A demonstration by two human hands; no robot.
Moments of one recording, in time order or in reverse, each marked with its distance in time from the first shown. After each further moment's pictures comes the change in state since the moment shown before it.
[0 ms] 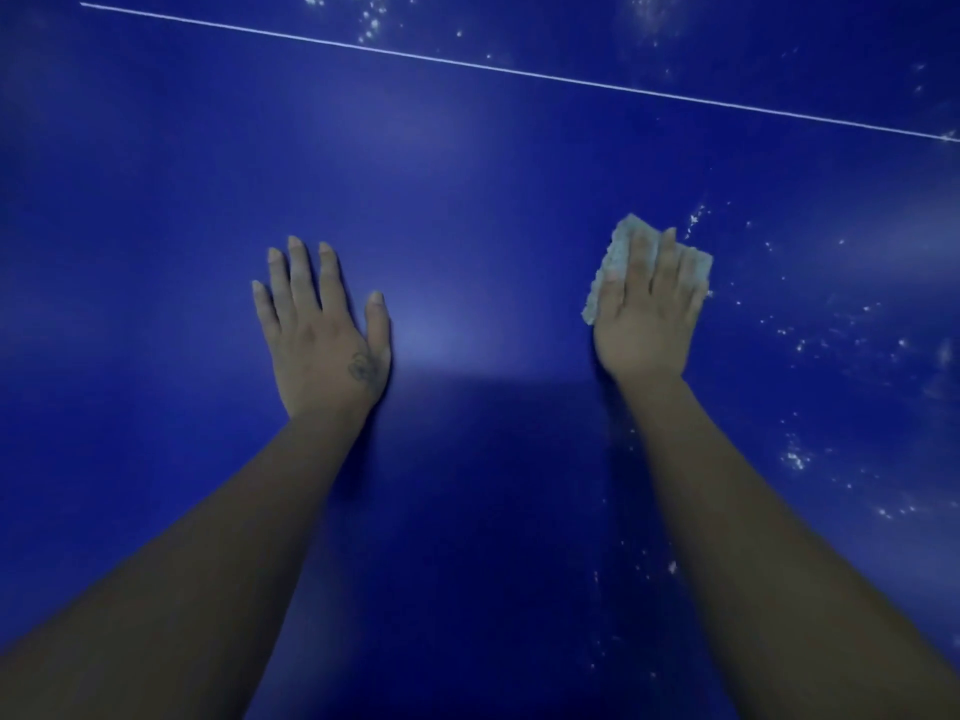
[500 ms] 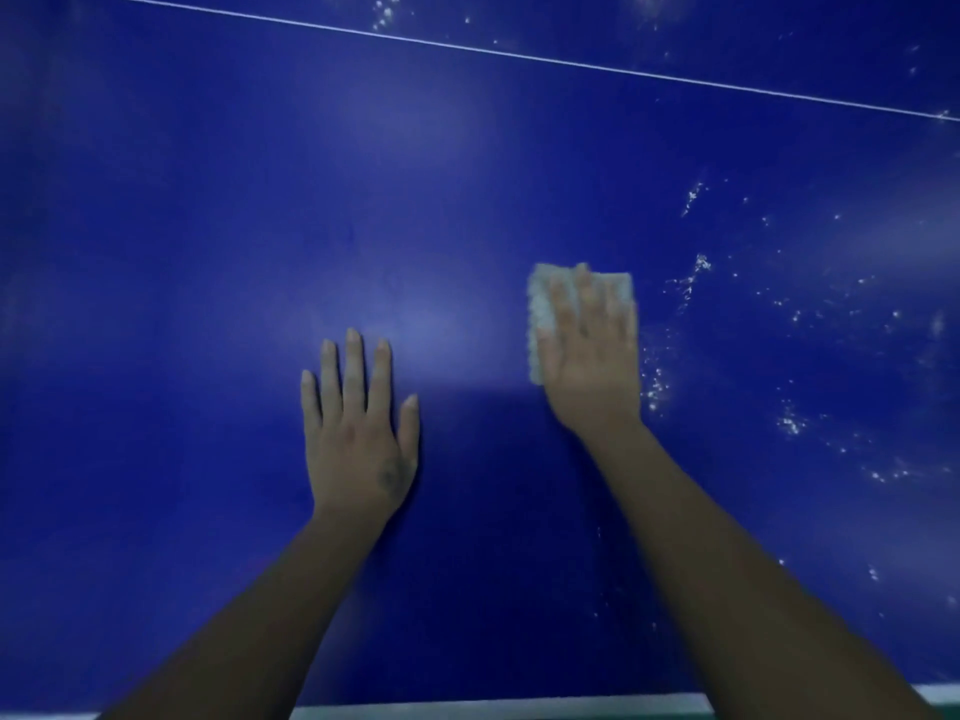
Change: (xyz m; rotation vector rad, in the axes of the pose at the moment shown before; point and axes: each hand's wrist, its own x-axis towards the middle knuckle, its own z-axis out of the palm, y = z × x) left_hand -0.129 -0.021 -0.017 0.100 -0.131 0.176; right_hand -0.091 -0.010 0.023 -0.152 -0.043 -0.389
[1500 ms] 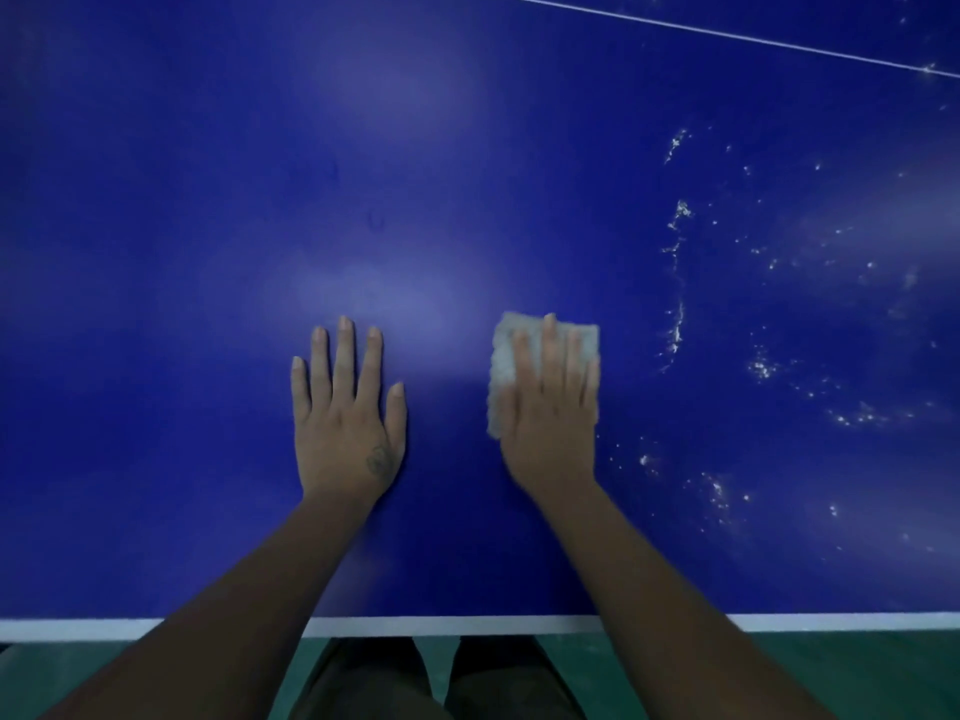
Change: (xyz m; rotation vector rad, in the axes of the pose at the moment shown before) left_hand -0.060 0.005 0.002 -0.026 -0.035 -0.009; right_hand -0.128 -0.039 0.001 0.080 -0.011 0.055
